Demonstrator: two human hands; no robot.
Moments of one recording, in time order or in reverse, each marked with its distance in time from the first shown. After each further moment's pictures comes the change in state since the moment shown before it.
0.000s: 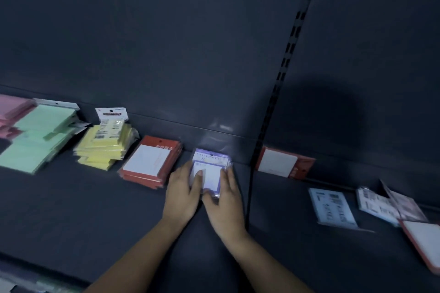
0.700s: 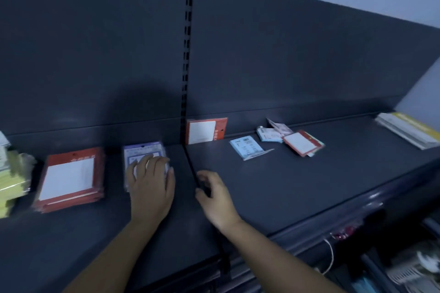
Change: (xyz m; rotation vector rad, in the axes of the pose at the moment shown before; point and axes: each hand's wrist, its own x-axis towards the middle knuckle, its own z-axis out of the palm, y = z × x) left_hand -0.013 0.008 0.002 0.279 -0.062 0.524; right_hand -0.072 0.006 -0.023 0.175 0.320 0.273
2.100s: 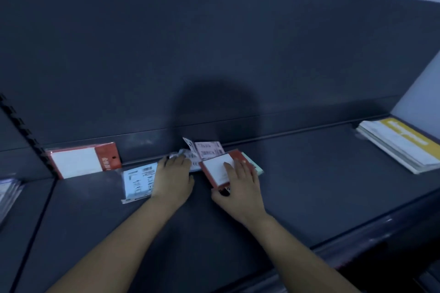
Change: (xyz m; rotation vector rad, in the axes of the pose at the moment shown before) left_hand 0.089 0.288 0.189 0.287 -0.477 0.221; right_hand 0.086 0.173 -0.313 -0.740 0.083 -0.031
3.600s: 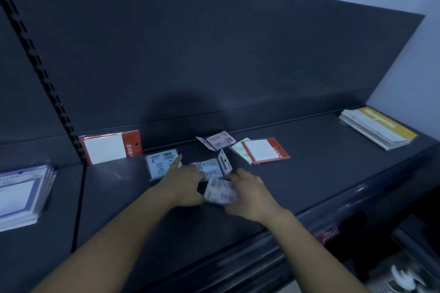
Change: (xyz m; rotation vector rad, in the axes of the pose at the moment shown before) left_hand -0.057 -0.031 -0.036 0.005 -0.422 0.321; right_hand -0.057 -0.051 -0.034 -0.078 -0.274 -0.094
